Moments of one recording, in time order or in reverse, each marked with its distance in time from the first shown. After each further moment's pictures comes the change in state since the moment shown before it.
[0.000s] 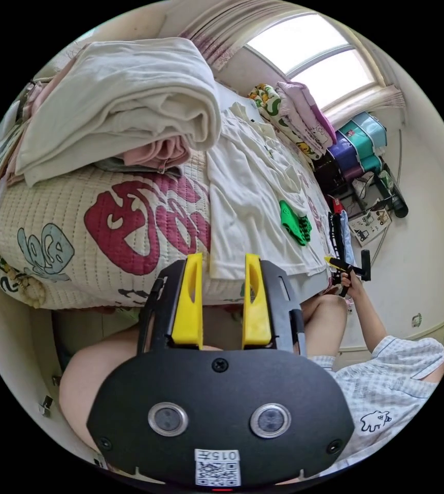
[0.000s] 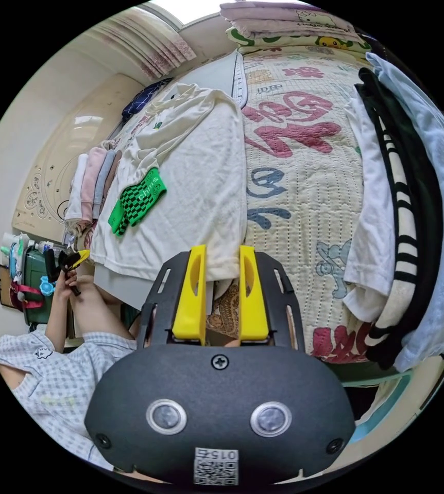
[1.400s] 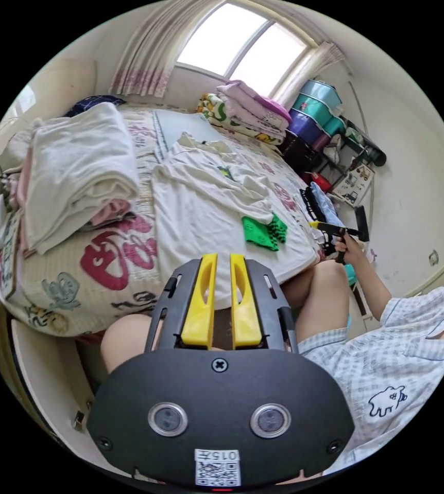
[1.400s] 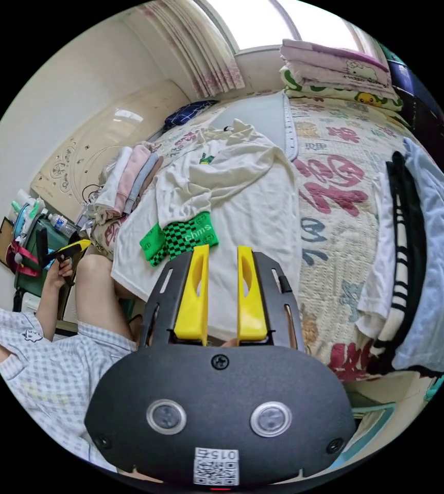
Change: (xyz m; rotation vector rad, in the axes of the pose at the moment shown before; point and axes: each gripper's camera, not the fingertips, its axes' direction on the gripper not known) left arm 0.175 0.041 -0.047 0.070 0.023 0.335; right arm -0.020 0.027 -0.020 0.126 -0.052 -0.254
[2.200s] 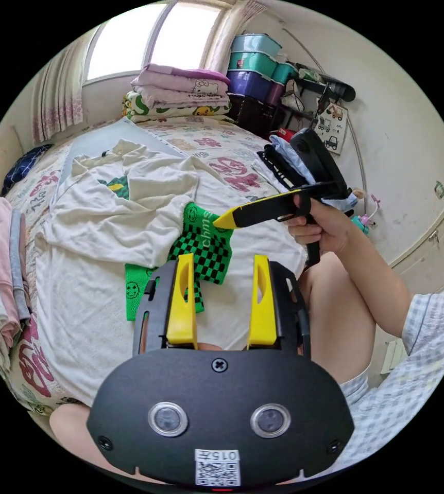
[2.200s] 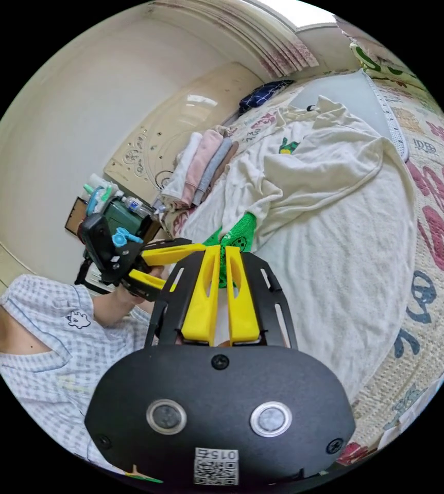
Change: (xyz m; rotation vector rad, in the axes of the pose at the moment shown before) left arm 0.241 -0.087 0.188 -0.048 -0.088 0.284; right arm 0.103 0.066 0.023 -0.037 -0.539 -0.132
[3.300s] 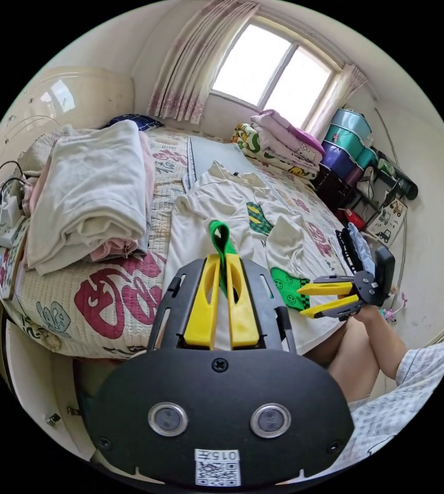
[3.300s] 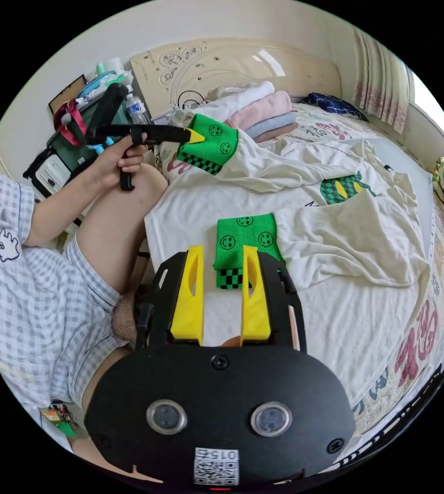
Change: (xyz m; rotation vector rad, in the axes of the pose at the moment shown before) left arm -0.200 0.111 -0.140 0.207 -0.153 -0.468; right arm -0.006 0.201 0.230 -0.354 0.453 -0.510
